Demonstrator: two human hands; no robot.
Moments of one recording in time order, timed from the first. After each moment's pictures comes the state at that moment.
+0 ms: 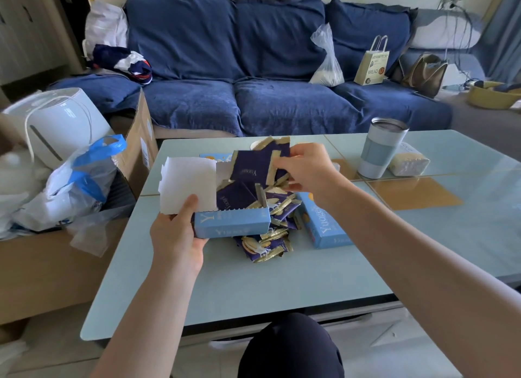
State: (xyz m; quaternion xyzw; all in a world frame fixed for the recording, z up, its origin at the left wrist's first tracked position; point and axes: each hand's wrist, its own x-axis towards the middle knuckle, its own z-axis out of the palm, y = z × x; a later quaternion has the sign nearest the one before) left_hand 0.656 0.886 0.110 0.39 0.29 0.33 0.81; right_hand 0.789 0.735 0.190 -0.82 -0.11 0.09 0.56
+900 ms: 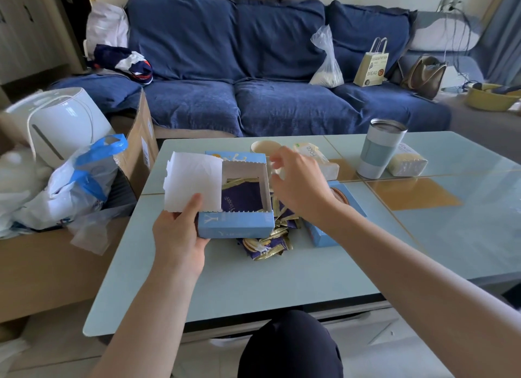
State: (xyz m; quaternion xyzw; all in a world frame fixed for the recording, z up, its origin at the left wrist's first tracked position) left_hand 0.649 0.879 0.115 0.41 0.27 0.33 0.81; right_hand 0.765 0.733 0.175 -0.90 -0.30 -0.11 0.30
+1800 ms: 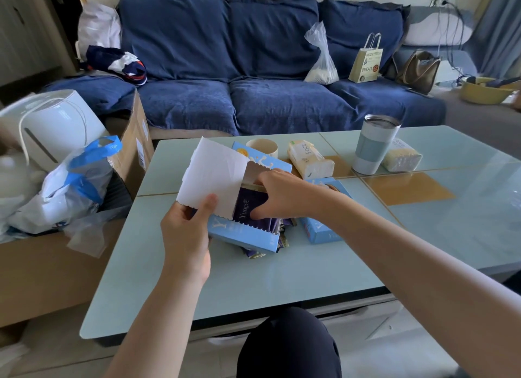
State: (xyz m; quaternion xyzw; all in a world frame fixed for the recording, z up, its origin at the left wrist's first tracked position) left_hand 0.650 0.860 0.111 0.51 0.21 0.34 0.76; right_hand 0.759 0.734 0.180 -0.90 -0.41 0.09 0.13
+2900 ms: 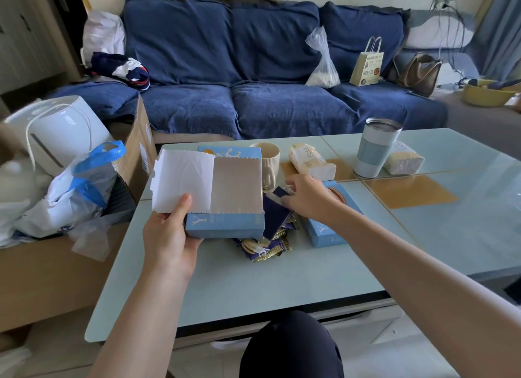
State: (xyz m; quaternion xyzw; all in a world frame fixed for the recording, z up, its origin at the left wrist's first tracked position) left_hand 0.645 0.887 0.118 0.41 0.24 0.33 0.81; right_hand 0.799 0.714 0.145 -0.94 -0.23 0.08 0.26
